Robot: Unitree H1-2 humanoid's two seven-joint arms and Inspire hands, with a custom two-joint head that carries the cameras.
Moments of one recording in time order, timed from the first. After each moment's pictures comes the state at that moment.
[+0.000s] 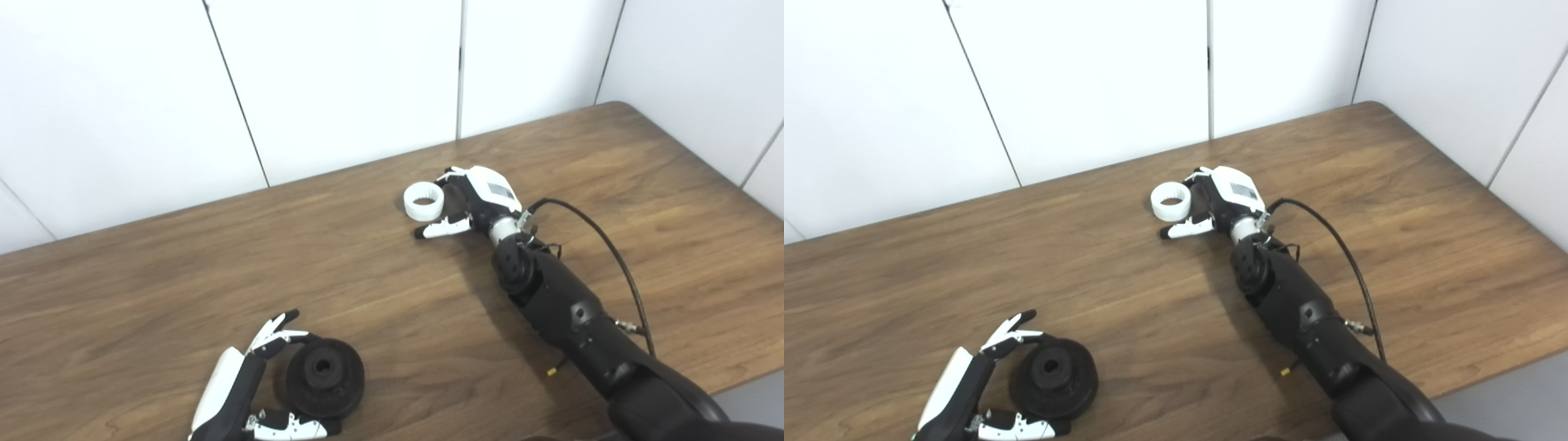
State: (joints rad) left arm 0.07 0.21 -0.26 -0.29 0.44 0.04 -0.20; right arm -0.53 -0.29 0.22 0.49 -0.63 0.20 -0.21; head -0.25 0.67
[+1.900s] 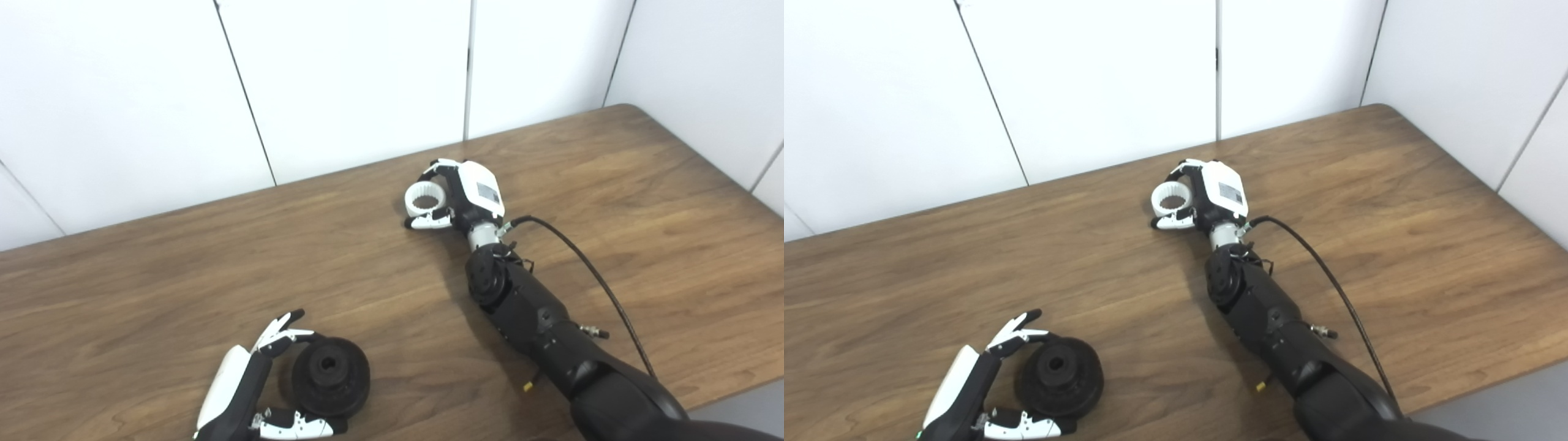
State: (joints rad) left arm 0.08 0.20 -0.26 -0.31 0.47 0.07 -0.20; right arm -0.59 -0.19 0.21 0.68 -0.59 0.06 -0.50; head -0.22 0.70
